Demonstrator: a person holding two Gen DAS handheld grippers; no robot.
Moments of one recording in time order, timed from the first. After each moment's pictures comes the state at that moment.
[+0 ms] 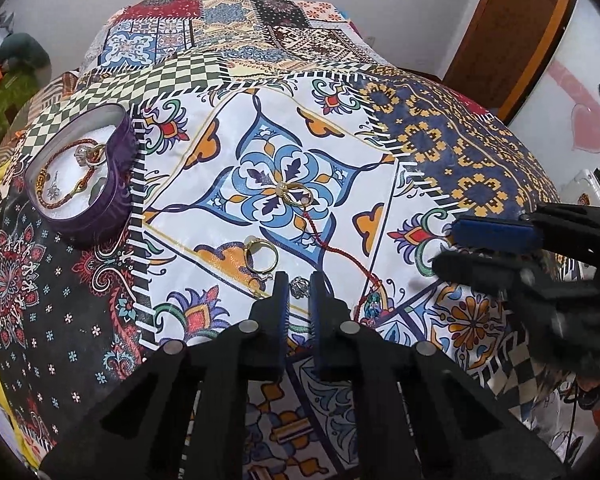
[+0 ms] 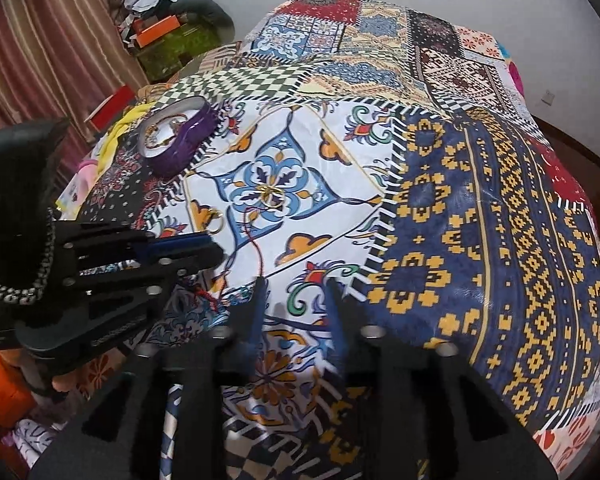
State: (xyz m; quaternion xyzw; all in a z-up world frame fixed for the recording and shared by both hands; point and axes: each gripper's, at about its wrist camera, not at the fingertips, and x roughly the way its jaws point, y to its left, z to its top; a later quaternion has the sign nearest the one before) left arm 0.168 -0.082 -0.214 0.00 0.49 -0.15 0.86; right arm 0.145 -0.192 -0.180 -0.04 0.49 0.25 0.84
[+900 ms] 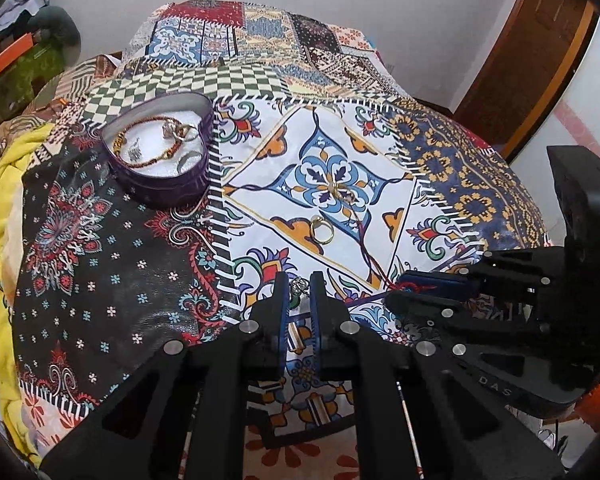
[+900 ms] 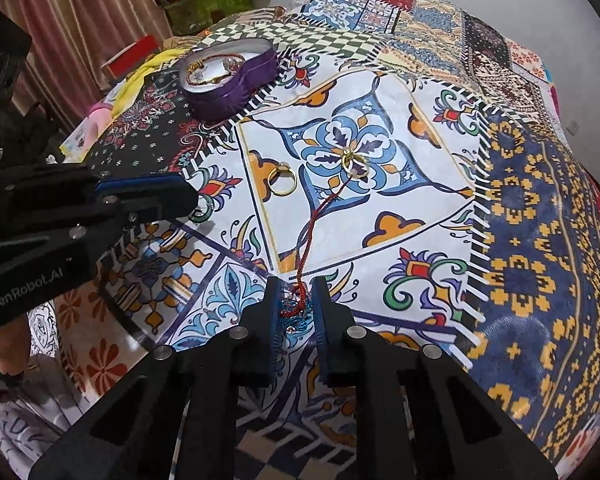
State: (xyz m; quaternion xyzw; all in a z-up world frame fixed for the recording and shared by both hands) left arm 0.133 -0.029 -0.189 -0.05 0.47 -0.12 0.87; right arm 0.128 -0.139 -0.200 -0.11 0.51 0.27 0.81
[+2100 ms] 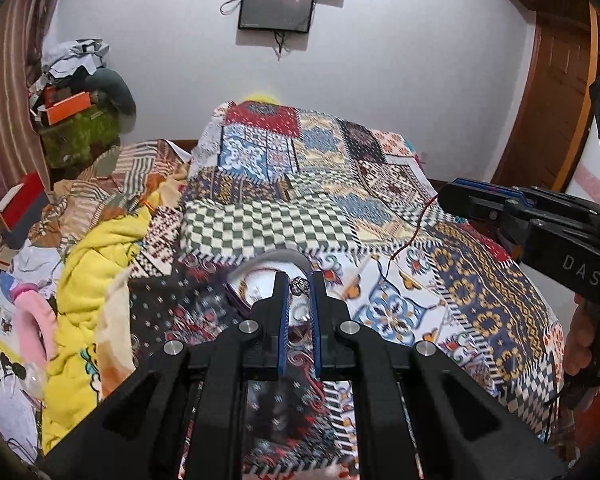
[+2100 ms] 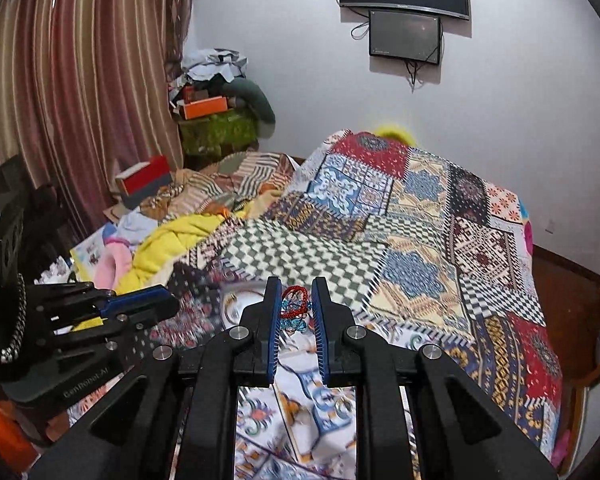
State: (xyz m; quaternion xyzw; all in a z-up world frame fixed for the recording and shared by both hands) left arm 0.133 0.042 -0.083 -0.05 0.33 -0.04 0.94; right arm 0.161 -0.089 -0.052 -0.08 0.30 0.29 0.91
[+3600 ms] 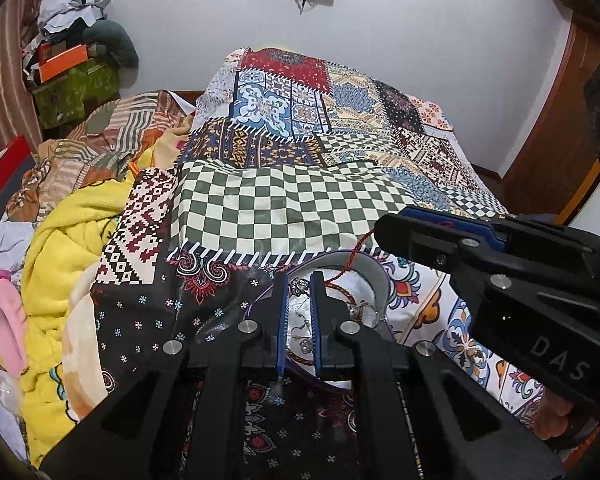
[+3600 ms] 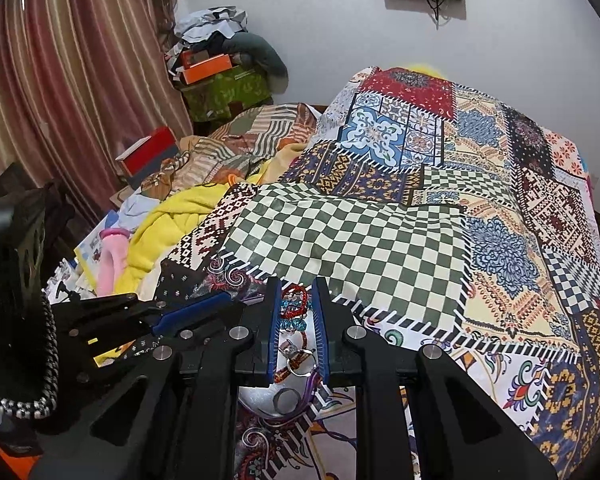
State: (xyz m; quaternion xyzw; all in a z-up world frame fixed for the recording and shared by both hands) left arm 0.234 0.082 -0.161 -0.08 0.40 -0.03 0.91; right arm 0.243 -0.021 -0.127 -0.04 0.39 0.32 0.86
